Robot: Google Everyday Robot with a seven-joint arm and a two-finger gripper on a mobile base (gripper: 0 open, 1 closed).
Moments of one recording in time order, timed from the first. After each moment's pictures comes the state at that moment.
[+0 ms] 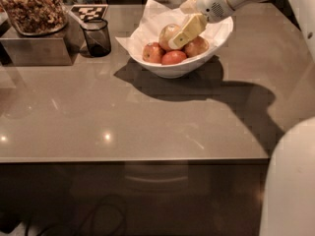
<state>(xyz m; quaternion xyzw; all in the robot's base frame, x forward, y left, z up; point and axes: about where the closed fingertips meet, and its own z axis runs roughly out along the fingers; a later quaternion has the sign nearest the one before) 0.696 -0.070 0.969 -0.57 0.69 0.20 0.39</state>
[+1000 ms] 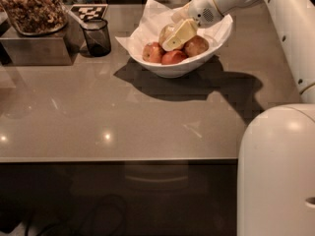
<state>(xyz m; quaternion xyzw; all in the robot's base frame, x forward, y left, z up) 0.721 -0.059 0.941 -0.57 0.69 0.23 0.37</state>
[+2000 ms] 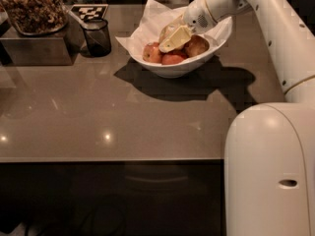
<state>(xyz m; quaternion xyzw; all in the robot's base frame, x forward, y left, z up) 0.734 -0.048 0.915 -0.57 0.70 0.25 0.36</state>
